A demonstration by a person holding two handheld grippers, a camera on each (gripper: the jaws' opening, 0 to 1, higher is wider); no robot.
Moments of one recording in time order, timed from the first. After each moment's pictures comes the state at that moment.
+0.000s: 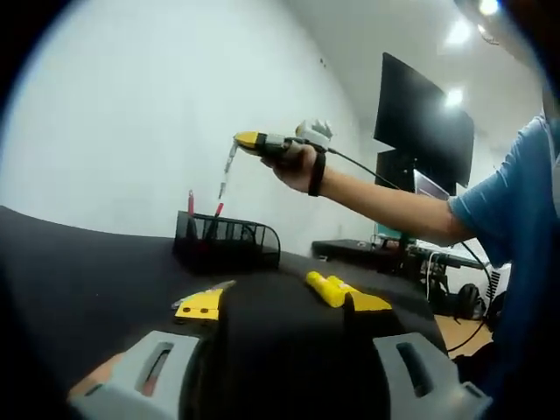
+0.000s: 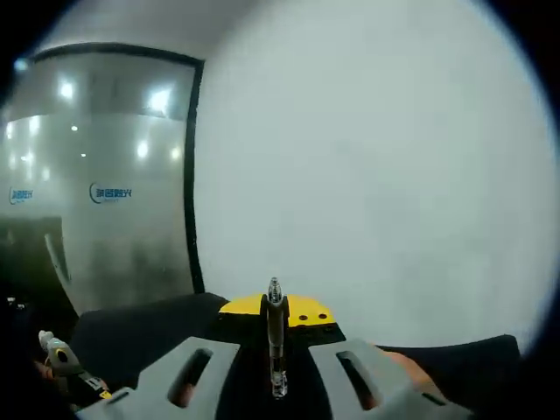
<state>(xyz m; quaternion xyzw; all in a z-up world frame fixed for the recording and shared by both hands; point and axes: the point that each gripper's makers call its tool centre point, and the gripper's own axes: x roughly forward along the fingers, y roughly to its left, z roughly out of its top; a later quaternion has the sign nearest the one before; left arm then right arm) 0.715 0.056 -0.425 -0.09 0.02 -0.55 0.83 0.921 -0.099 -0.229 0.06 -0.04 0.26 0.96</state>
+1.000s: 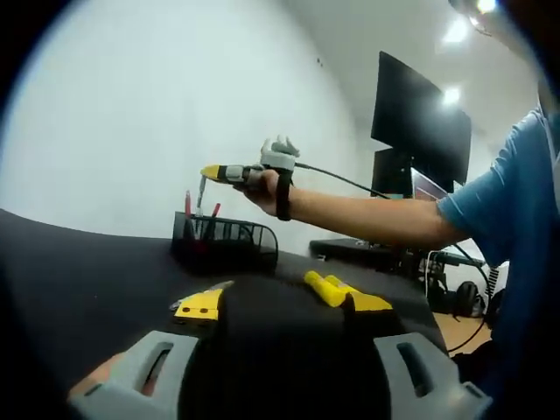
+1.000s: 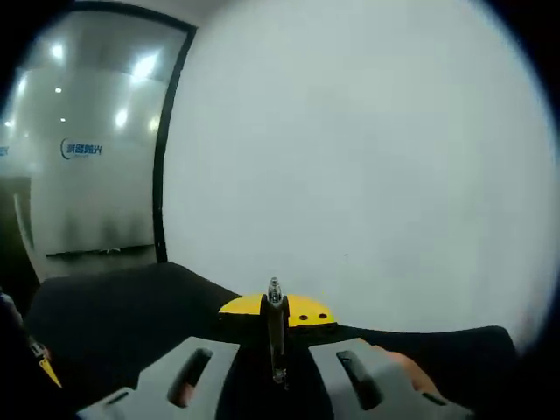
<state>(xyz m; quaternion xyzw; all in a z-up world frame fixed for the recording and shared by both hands) 0.715 0.054 -0.425 -0.08 0.02 -0.55 0.83 0.960 -0.095 -0.308 0.01 0.00 0.20 0.98</state>
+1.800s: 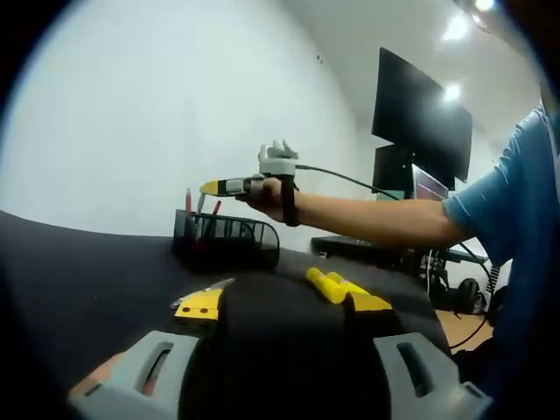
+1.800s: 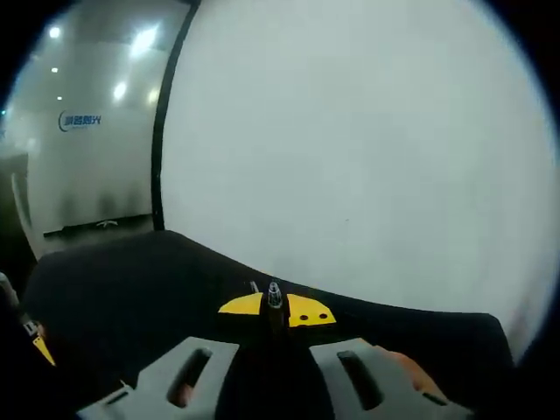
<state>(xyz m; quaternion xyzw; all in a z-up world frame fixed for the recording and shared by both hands) 0.715 0.054 -0.428 -0.07 0.02 -0.55 0.83 0.936 -0.079 -0.344 -0.03 0.06 0.19 0.98</state>
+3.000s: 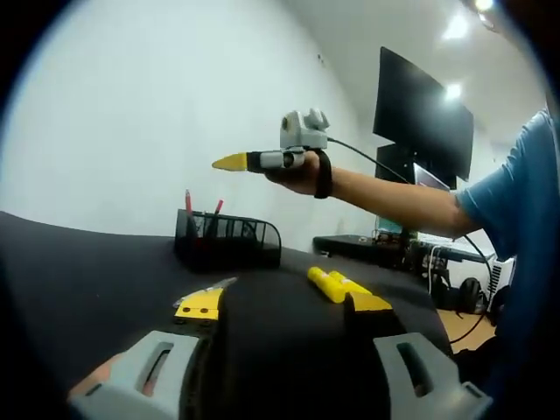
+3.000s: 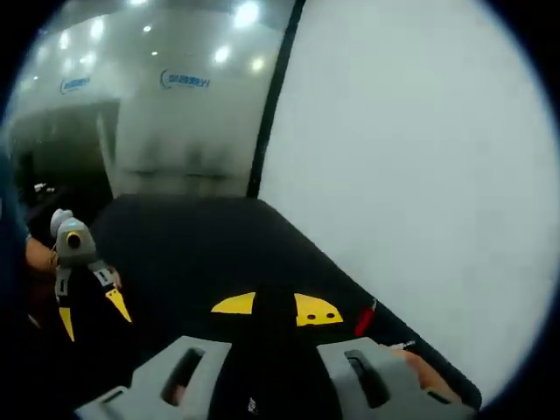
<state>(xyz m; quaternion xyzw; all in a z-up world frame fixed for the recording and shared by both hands) 0.716 0.055 -0.428 -0.07 0.02 -0.55 0.83 0.853 0.006 -0.334 -0.18 0.10 0.41 0.89</state>
